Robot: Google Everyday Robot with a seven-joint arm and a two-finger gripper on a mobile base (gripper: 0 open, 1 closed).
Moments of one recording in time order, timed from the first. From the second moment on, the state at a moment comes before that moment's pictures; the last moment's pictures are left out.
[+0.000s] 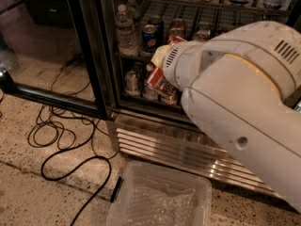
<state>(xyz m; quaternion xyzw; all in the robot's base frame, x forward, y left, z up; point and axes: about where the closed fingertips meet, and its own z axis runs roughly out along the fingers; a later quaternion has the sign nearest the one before) 0.534 -0.059 0.971 0.16 0.83 0.19 0.49</state>
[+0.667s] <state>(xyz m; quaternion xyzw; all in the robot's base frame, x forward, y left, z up) 0.528 -0.068 0.942 0.22 0.84 0.24 0.44</state>
